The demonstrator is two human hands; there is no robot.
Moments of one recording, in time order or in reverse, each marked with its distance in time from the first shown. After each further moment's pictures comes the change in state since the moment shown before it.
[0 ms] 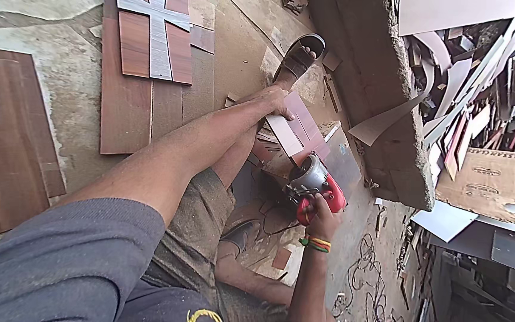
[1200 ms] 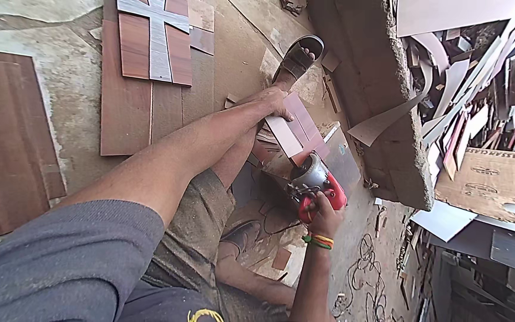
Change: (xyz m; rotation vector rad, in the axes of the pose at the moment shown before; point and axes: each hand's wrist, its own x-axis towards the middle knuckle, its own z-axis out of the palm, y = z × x) left_hand 0.001 -0.001 0.000 -0.008 0.012 0.005; right_hand 0.007 -0.006 0.002 -0.013 -0.003 -0.010
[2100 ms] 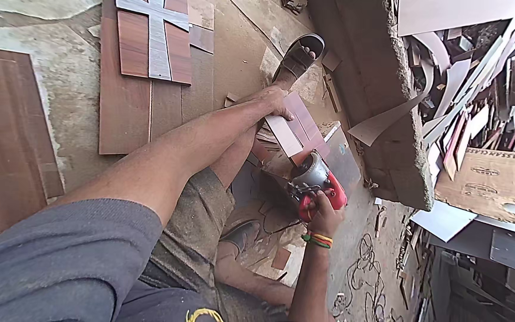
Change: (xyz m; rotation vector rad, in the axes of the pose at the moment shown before) left_hand 0.001 -0.001 0.001 0.021 0.000 0.014; right_hand 0.003 0.004 0.001 0.021 0.012 0.007
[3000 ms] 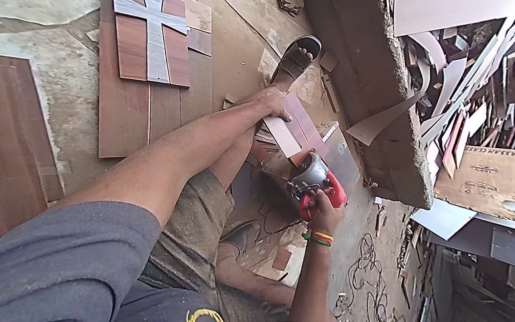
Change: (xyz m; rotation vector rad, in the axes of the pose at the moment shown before) left_hand -0.005 0.002 0.000 0.005 0.012 0.001; right_hand 0.004 -0.002 0.001 -0.004 0.001 -0.011
